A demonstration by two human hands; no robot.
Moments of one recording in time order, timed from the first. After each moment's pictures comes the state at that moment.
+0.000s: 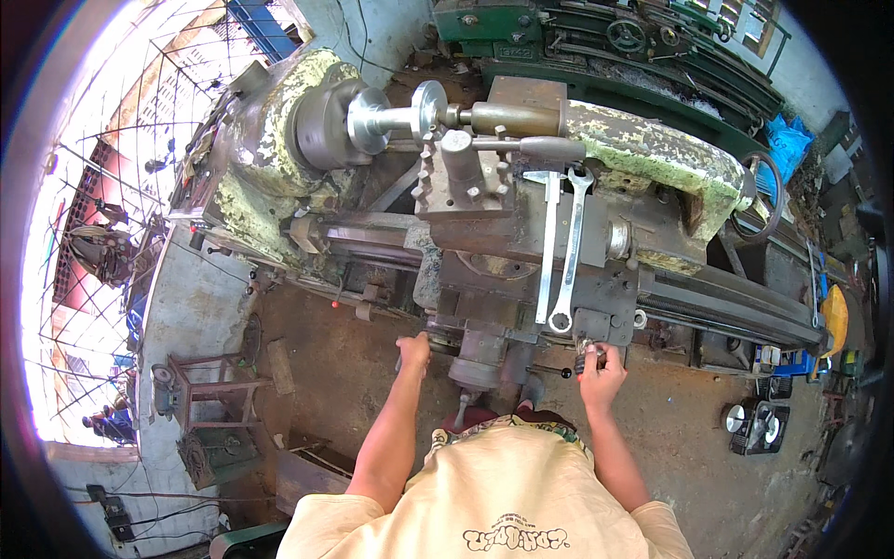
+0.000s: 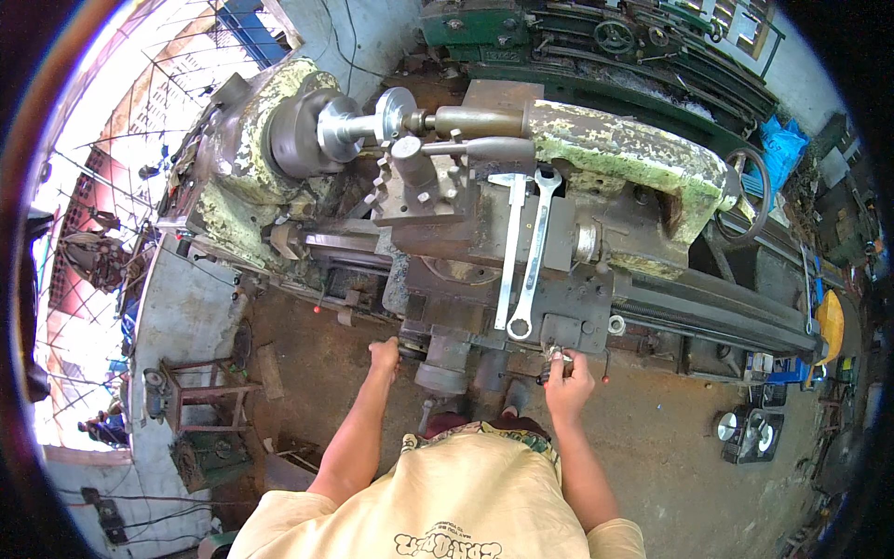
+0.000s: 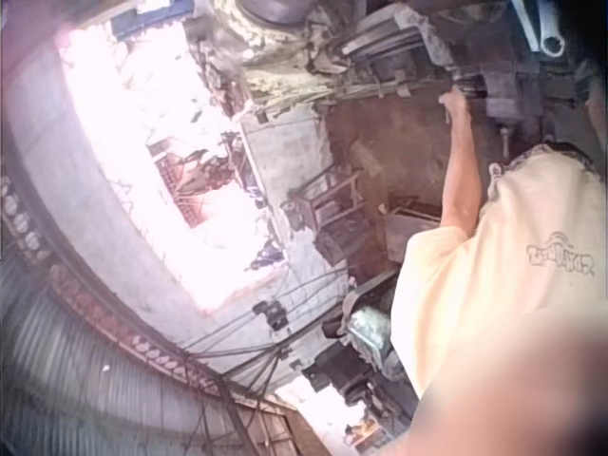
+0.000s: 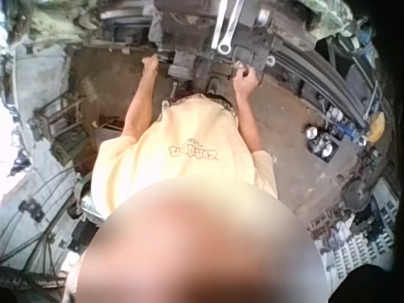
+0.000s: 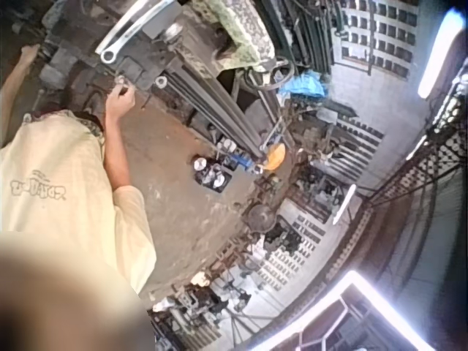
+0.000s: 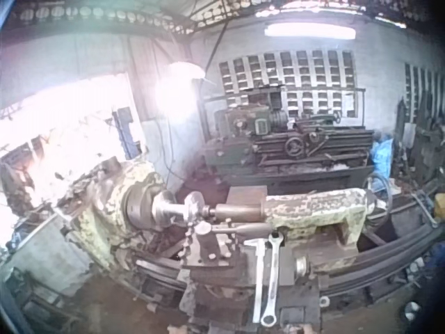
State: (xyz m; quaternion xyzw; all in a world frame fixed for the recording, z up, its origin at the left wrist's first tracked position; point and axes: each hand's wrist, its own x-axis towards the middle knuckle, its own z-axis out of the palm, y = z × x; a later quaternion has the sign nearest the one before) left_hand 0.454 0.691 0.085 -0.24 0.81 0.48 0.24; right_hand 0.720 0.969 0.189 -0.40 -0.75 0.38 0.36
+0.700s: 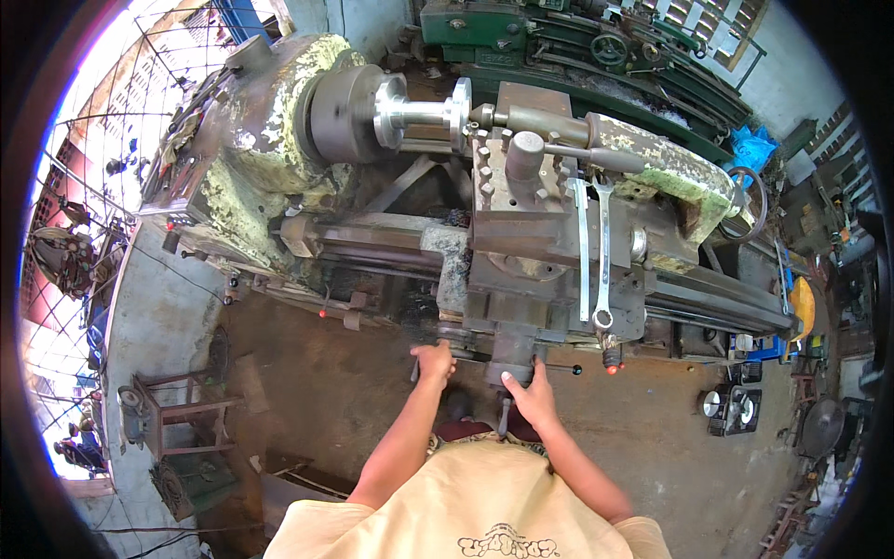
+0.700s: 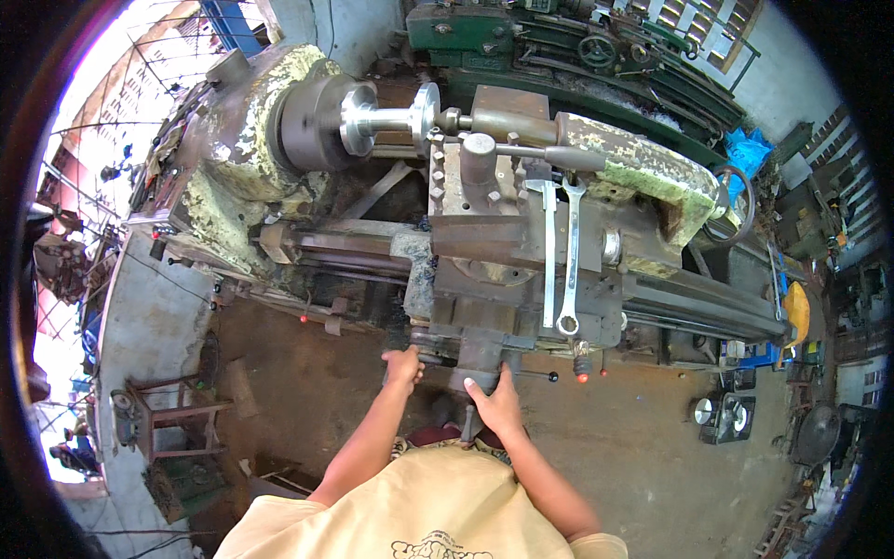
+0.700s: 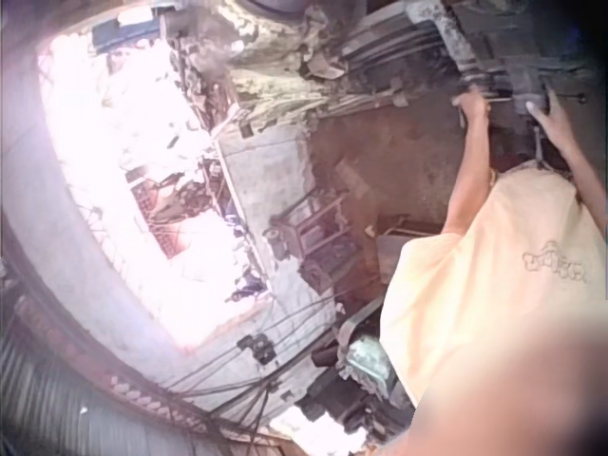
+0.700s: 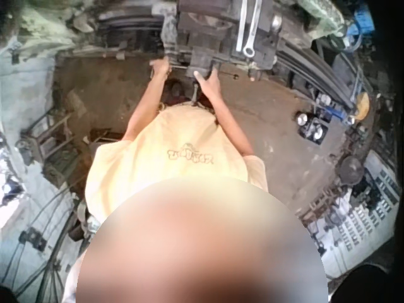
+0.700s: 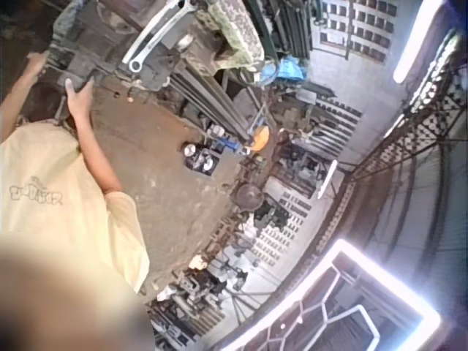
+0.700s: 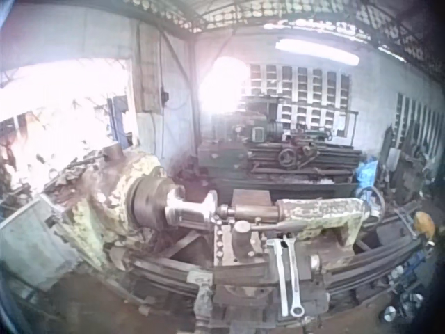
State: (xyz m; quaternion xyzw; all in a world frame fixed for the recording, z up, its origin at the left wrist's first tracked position) left_hand 0.453 0.680 0.115 -0.23 0.74 0.54 0.34; right_hand 0.645 0.804 0.194 -0.42 -0.74 0.52 0.05
